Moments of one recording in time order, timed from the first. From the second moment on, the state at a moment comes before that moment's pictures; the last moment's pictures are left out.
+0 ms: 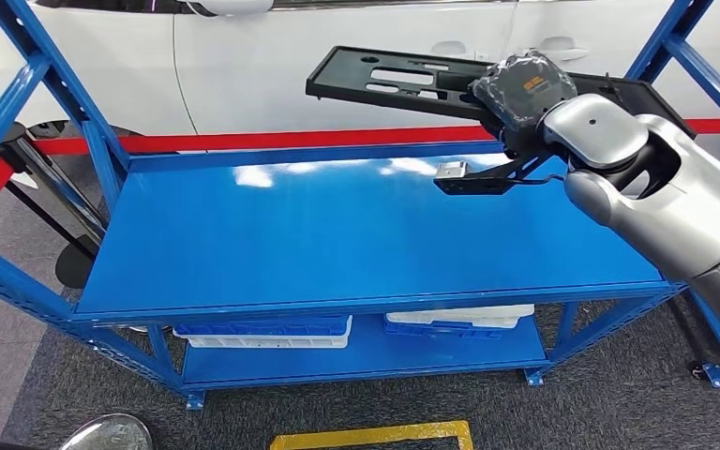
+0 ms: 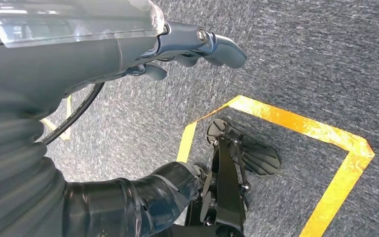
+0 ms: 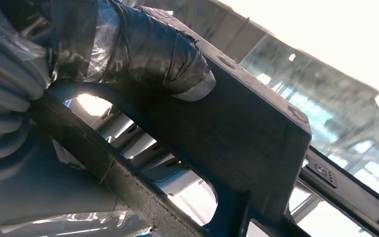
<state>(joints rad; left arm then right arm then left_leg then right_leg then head) -0.05 -0.13 0.90 -0.20 -0.50 0.05 -0.31 -1.33 -0.50 0.95 -1.26 0.99 0.34 -0.03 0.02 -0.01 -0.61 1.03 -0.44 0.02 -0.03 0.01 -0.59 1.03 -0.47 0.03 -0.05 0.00</state>
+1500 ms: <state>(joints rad) -0.06 -0.12 0.93 -0.20 -0.52 0.06 -0.32 -1.31 -0.52 0.98 -1.24 0.90 0.36 -0.03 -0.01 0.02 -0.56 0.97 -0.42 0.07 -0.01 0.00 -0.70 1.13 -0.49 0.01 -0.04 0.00</state>
